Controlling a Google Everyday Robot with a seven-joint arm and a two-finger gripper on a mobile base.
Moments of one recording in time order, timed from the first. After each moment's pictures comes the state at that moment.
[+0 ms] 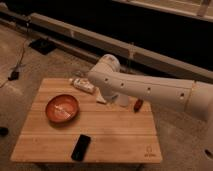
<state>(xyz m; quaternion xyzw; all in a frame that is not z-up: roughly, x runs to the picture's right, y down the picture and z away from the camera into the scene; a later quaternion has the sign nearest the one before) 0.014 0.073 0.720 -0.28 0.00 -0.27 0.92</state>
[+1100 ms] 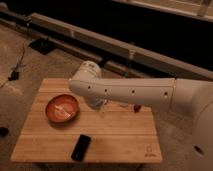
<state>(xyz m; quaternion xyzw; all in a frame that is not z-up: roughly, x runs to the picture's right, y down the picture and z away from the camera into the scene) -0.034 0.107 0.701 -0.28 -0.03 -0.32 0.90</state>
